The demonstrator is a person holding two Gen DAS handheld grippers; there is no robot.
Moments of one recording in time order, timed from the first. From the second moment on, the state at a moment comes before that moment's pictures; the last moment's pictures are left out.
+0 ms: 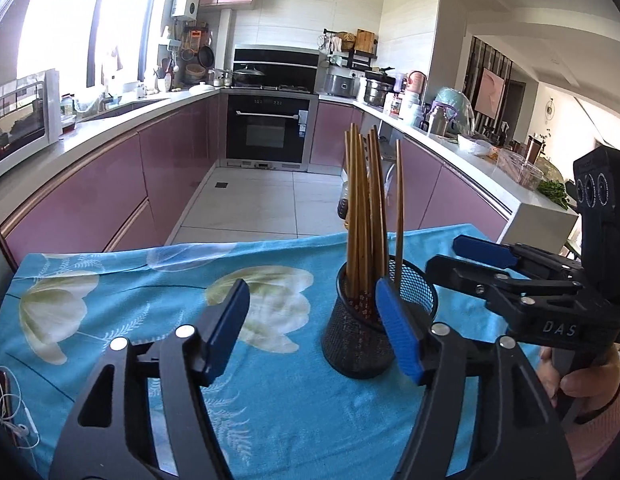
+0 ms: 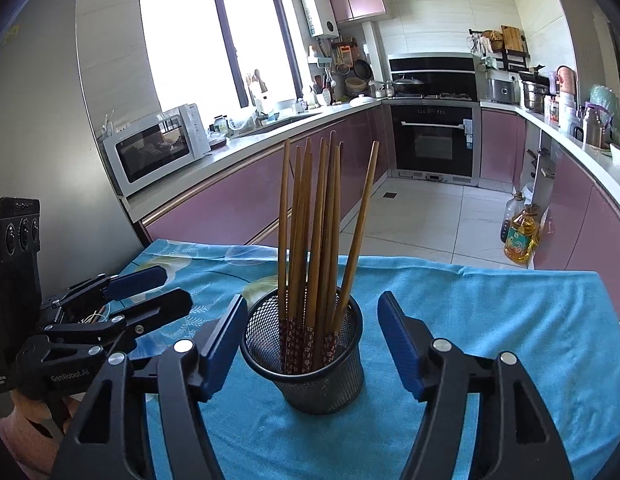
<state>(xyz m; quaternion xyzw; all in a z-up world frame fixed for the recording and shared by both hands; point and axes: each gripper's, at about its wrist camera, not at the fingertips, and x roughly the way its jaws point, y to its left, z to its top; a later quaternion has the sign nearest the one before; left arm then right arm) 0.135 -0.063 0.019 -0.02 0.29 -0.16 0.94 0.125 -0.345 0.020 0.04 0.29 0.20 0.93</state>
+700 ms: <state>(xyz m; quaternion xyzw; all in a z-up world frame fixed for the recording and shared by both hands) 0.037 -0.023 0.023 -0.03 0.17 -0.05 0.98 0.040 -0.338 0.011 0.01 0.16 0.15 0.97</state>
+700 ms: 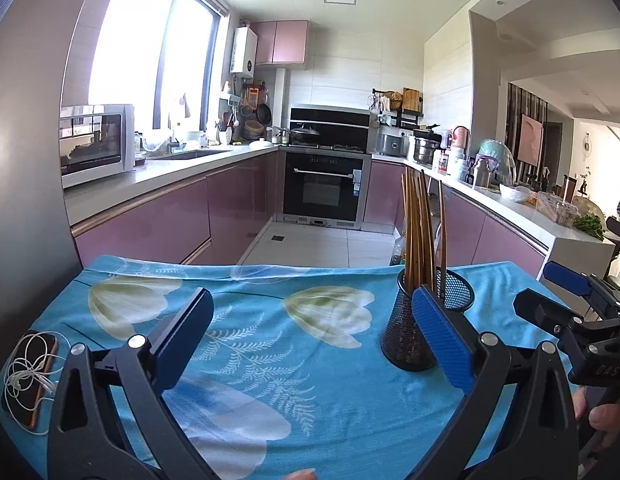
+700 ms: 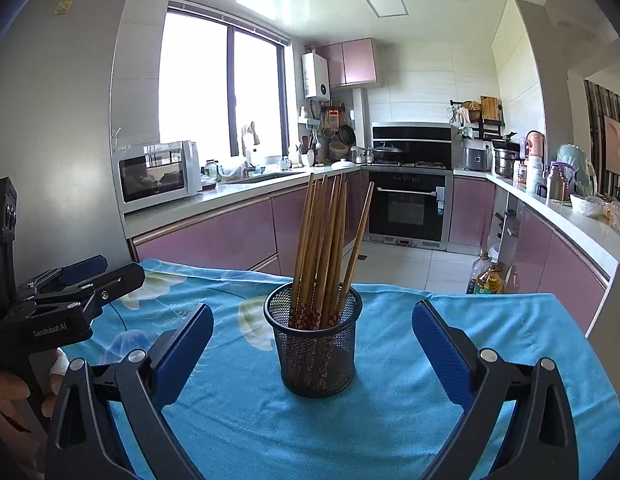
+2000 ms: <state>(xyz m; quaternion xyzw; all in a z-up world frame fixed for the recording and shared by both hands) -0.001 -0.025 0.027 -0.01 0.07 -0.02 1.00 0.018 -0.338 0.010 0.00 0.10 0.12 0.99</state>
